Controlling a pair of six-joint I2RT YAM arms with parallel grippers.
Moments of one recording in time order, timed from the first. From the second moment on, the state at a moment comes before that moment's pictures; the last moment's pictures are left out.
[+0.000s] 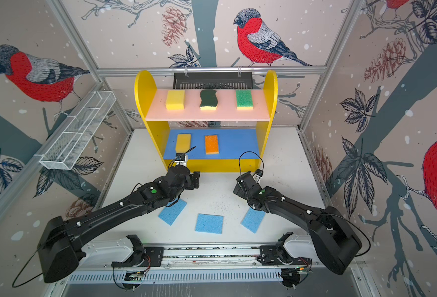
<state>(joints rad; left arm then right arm) -0.81 1.19 0.84 -0.33 -0.41 -0.55 0.72 1.30 0.61 -0.36 0.29 1.00</state>
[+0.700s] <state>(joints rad) -0.68 1.11 0.71 -0.24 -0.26 -0.54 0.75 1.52 0.73 -0.41 0.32 1.11</state>
